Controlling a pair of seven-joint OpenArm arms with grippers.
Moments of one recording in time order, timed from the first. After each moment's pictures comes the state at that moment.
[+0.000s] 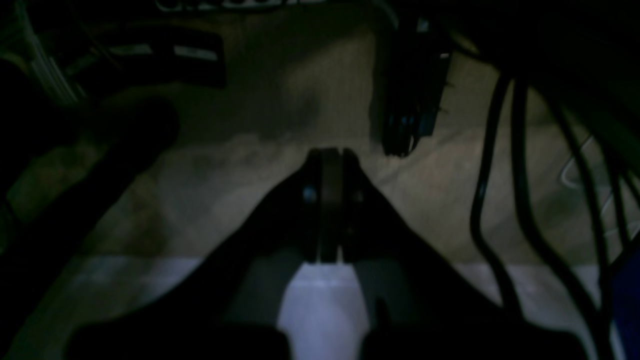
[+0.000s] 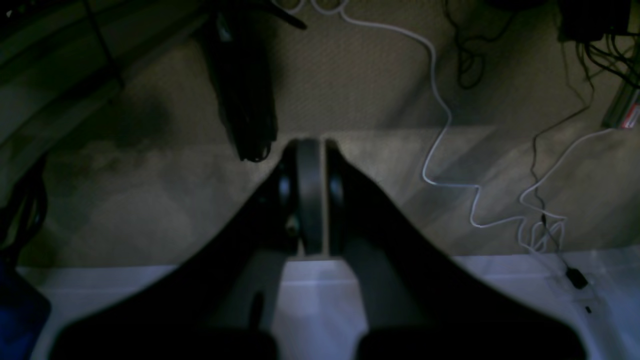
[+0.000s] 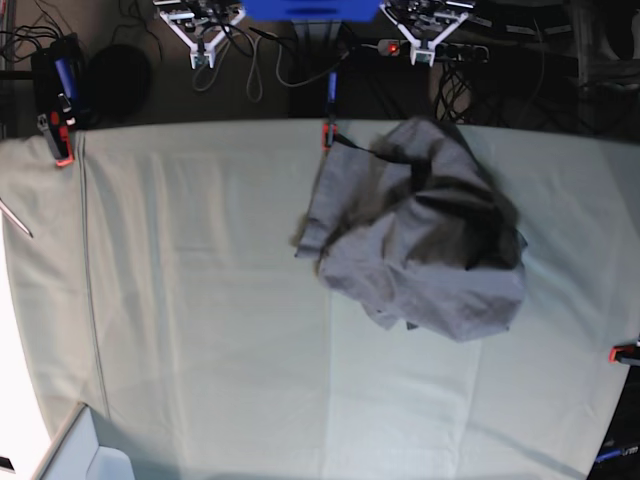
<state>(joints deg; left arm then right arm) 3.8 -1.4 4.3 6.1 -2.1 0.1 -1.1 -6.8 1.3 2.3 11.1 -0.8 -0.8 -3.0</state>
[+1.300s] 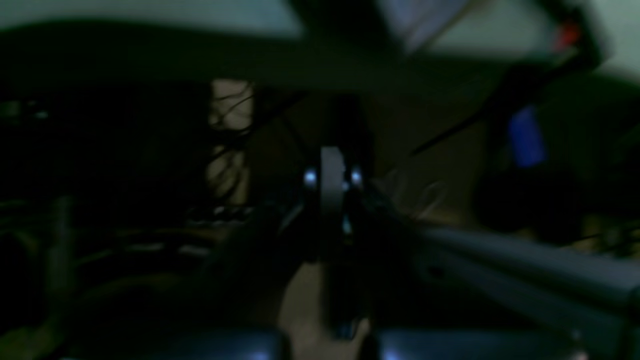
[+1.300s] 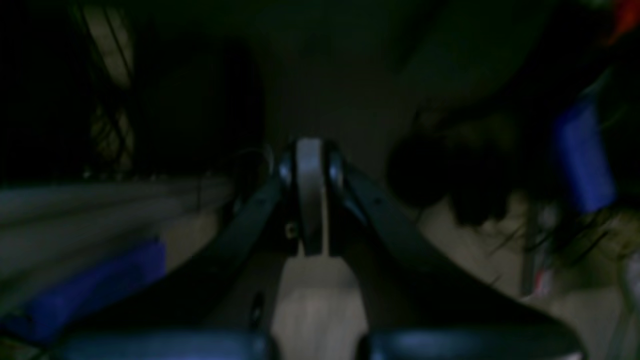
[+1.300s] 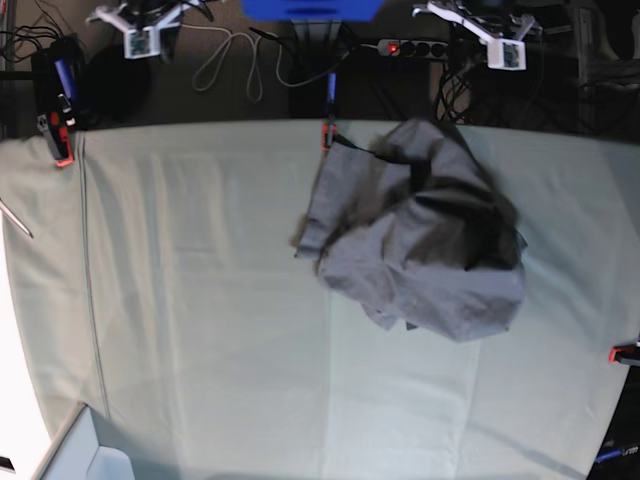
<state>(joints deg) 51.7 -16.3 4.3 100.6 -23.1 0.4 0.7 -54.8 5.4 2.6 100.5 -0.6 0.0 -3.7</state>
